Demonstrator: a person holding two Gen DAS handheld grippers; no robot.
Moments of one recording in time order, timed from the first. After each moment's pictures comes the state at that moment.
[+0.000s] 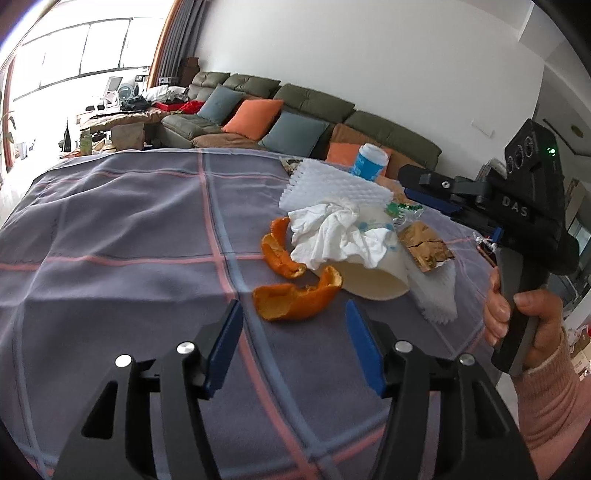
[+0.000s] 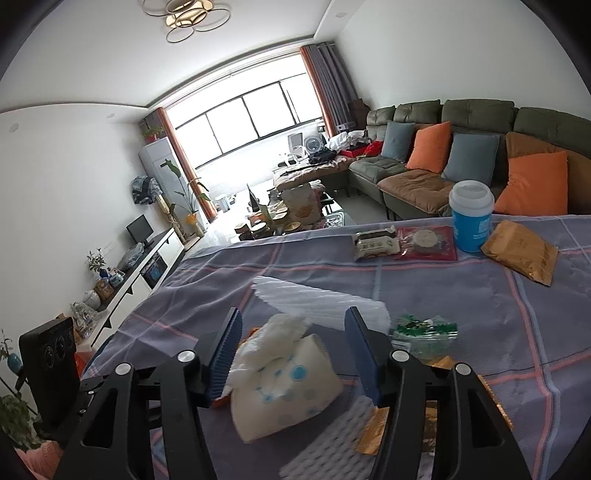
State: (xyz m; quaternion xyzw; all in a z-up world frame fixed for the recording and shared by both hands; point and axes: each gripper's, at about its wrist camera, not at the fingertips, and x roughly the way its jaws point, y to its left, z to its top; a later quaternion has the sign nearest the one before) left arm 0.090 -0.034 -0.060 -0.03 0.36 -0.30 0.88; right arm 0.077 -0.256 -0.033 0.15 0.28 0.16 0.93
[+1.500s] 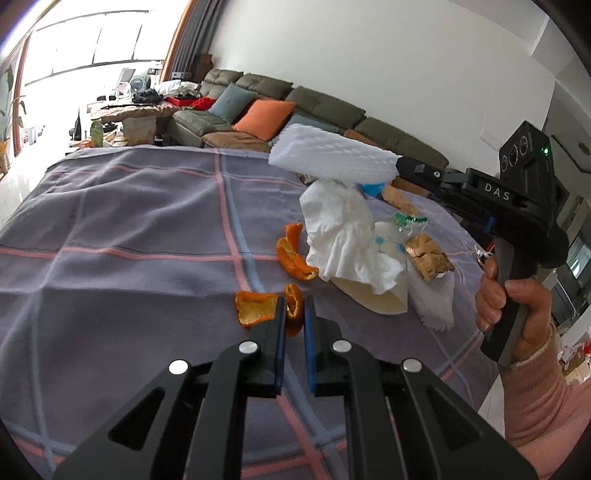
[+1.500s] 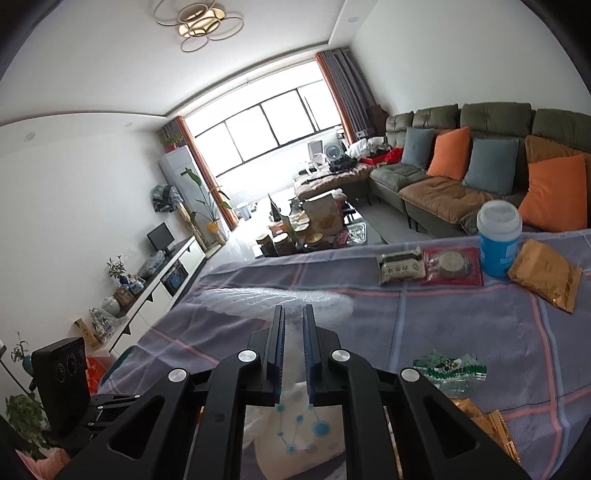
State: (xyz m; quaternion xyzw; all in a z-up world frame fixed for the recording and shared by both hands) left arm 0.080 -0.006 -0.048 -0.06 0.36 -0.29 0.89; right arm 0.089 -0.252 -0.014 0.16 0.25 0.20 0.93
